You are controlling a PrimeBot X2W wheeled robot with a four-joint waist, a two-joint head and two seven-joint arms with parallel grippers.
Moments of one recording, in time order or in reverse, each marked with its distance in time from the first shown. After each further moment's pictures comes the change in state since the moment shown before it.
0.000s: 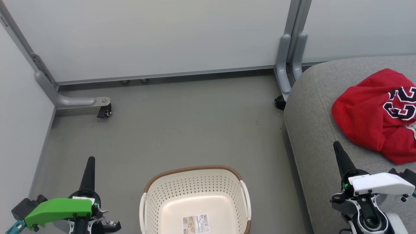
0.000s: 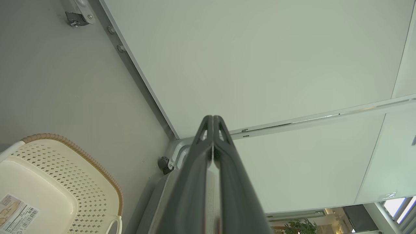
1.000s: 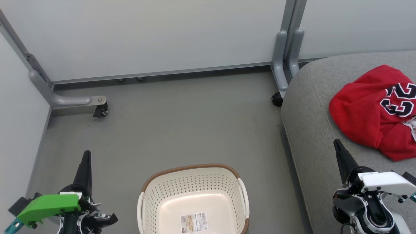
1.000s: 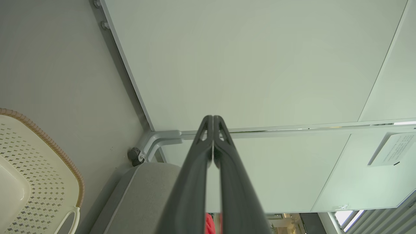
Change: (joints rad) left arm -0.031 -0.001 0.037 0.005 -0.195 0.000 0.062; right arm -0.019 0.012 -0.036 0.019 0.211 0.000 0.061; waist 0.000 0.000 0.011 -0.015
